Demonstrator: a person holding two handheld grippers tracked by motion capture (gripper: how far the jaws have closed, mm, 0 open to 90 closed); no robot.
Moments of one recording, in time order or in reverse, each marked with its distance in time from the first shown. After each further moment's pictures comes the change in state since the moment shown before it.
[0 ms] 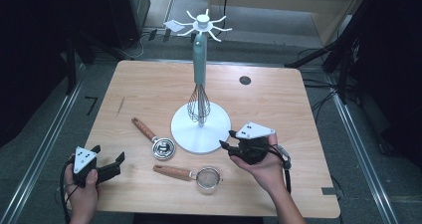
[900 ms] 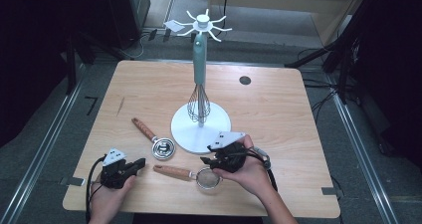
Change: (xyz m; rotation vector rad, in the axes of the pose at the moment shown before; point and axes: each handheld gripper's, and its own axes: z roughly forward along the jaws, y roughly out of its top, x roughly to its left) left arm -0.061 0.008 0.017 0.252 -0.286 -0.068; right arm 0.040 0.007 0.032 0.158 0.192 -0.110
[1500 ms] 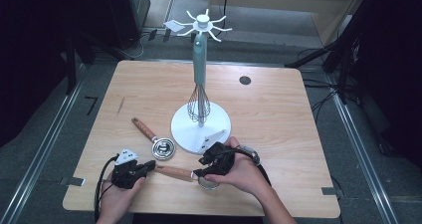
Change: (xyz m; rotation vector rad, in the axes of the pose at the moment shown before) left arm -0.017 0.001 0.016 0.039 -0.047 0.037; right arm 0.012 0.012 0.021 0.209 0.191 0.003
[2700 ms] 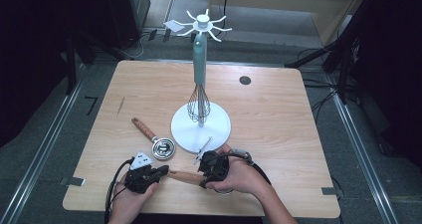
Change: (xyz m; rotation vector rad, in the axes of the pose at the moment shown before) left arm -0.034 0.000 0.013 0.028 -0.064 0.071; right arm -0.001 -0.010 0.031 0.287 0.073 -0.055
